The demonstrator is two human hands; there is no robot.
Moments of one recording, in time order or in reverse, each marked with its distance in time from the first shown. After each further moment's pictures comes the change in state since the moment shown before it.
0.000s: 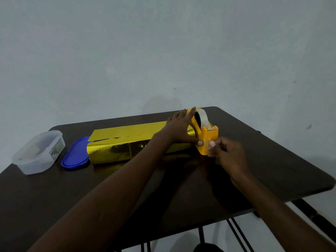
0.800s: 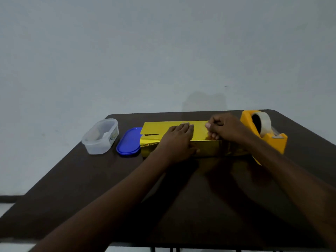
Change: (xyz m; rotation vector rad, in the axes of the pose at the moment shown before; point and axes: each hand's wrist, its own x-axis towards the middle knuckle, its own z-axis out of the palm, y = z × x) left_hand -0.125 -0.085 -0.019 0.325 0.067 -0.165; right_hand 0.079 -0.065 0.124 -0.191 -0.597 -0.242
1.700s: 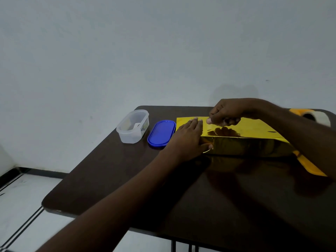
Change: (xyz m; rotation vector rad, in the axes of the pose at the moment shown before) left_hand -0.041 -0.056 0.008 -0.186 -0.008 -0.180; right_hand 0.082 -0.075 0.040 -0.280 -0.716 0.089
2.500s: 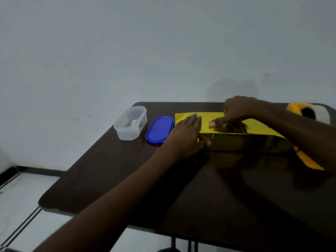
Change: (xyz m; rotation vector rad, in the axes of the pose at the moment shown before) left_hand -0.002 -0.002 -0.001 0.046 -0.024 0.017; right_hand -0.002 0.009 0.009 -0.614 0.220 0.199
